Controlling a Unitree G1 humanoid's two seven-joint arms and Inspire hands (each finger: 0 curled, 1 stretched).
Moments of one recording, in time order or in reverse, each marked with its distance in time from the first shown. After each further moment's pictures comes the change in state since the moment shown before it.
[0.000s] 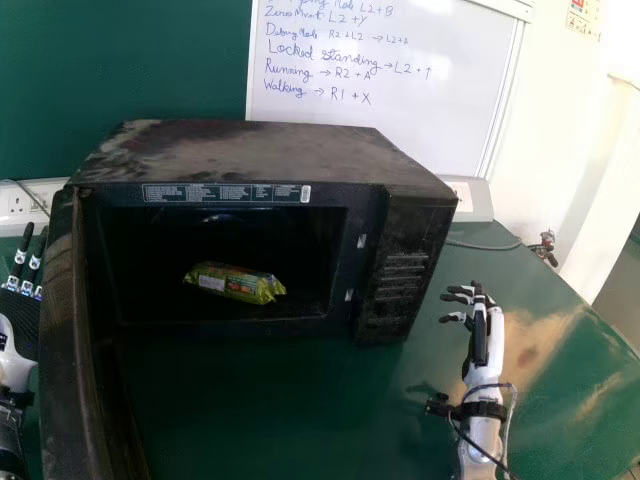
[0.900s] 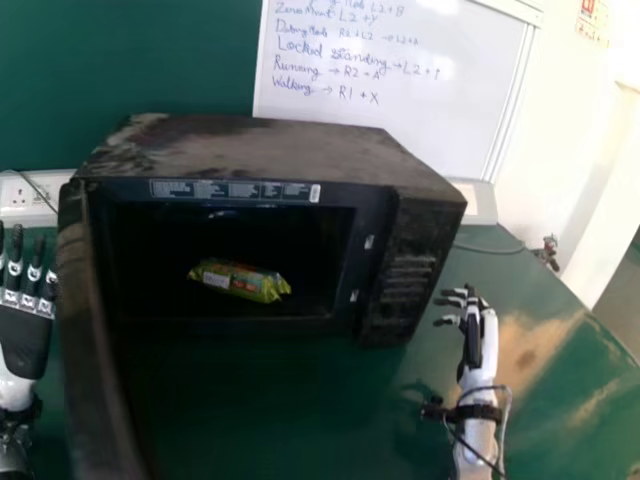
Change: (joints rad) left arm 0.135 -0.152 -0.009 -0.441 -0.162 0.210 -0.182; right arm 0.008 0.014 -0.002 -0.004 -0.018 0.000 -0.003
